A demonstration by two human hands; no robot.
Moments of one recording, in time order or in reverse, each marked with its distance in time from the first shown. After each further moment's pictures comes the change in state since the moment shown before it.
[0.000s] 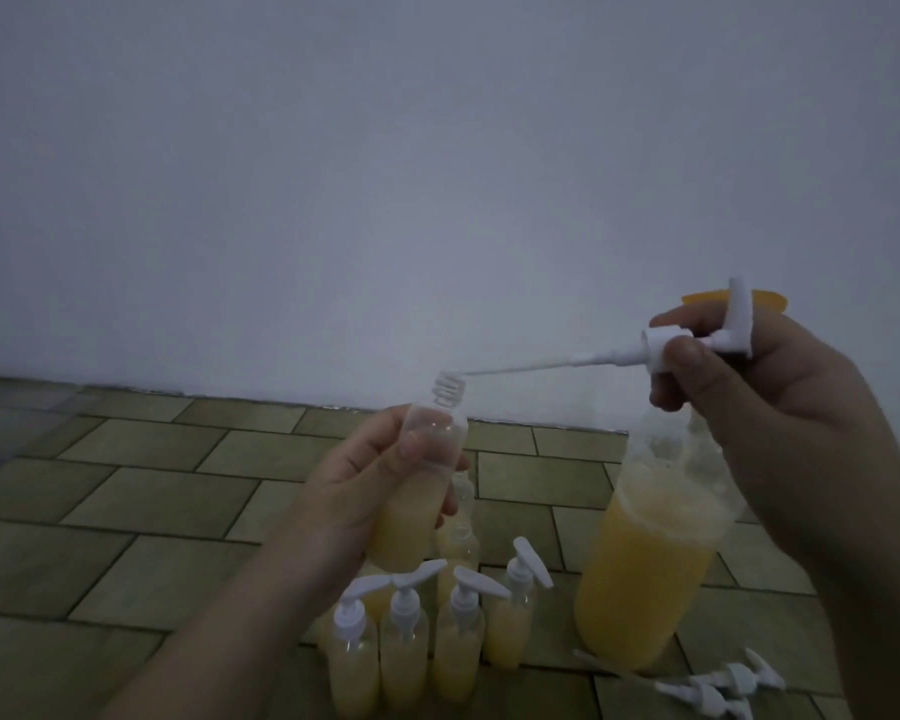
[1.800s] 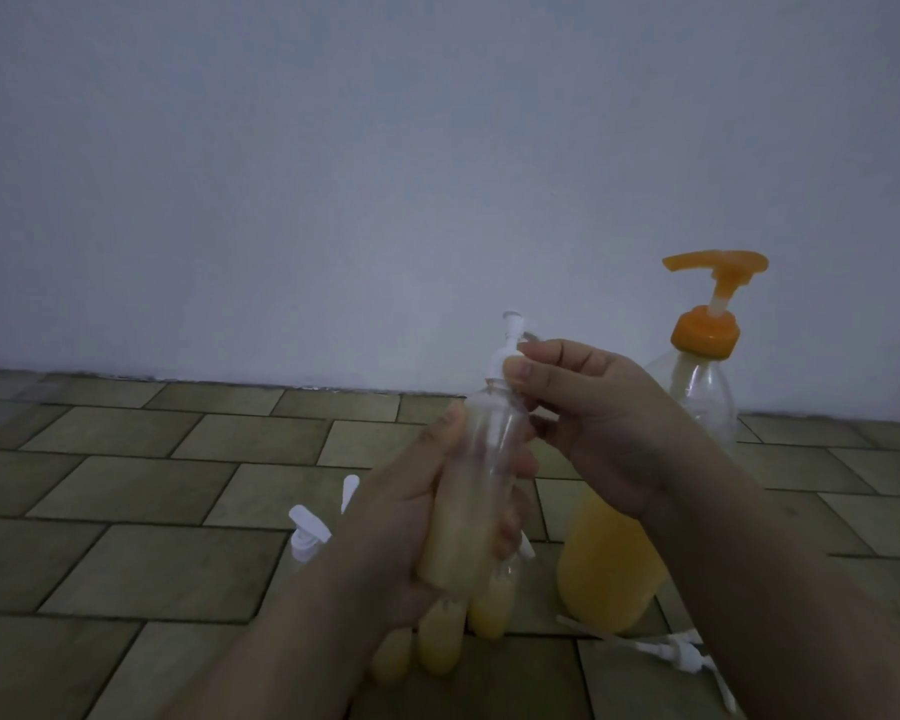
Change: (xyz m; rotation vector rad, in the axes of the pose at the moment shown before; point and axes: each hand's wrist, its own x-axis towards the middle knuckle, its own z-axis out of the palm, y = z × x) left_hand 0.006 -0.013 0.052 -0.425 -0.194 -0.215; right_hand 0.008 0.034 0.054 0.655 -0.317 0.569
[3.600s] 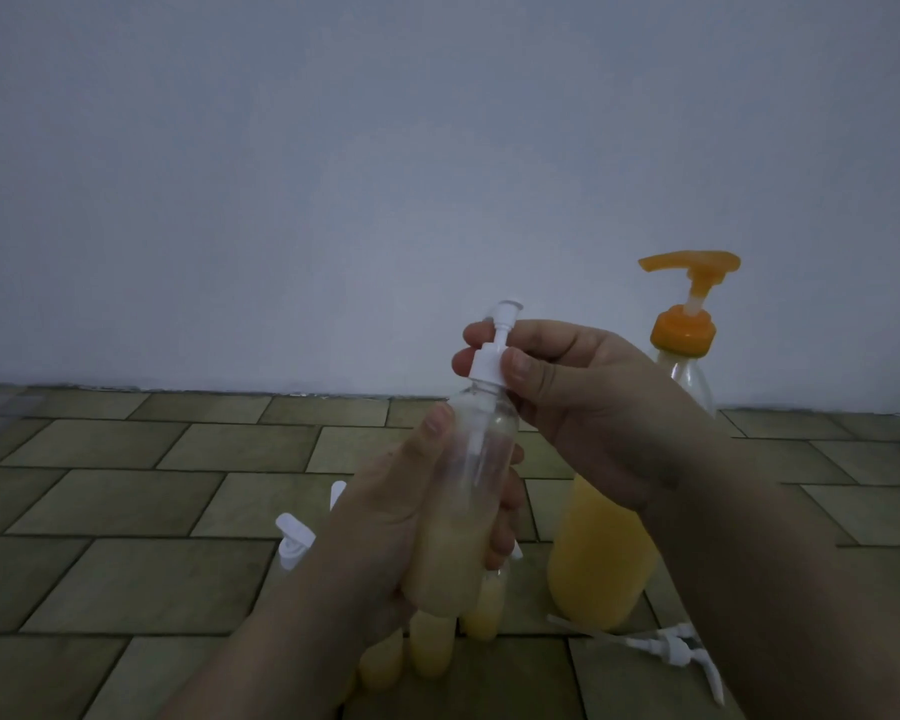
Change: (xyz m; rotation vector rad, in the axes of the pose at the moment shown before) left_hand -0.001 0.004 -0.004 0.187 -0.013 -0.004; right_hand -0.015 -0.025 0.011 0.019 -0.140 -0.091
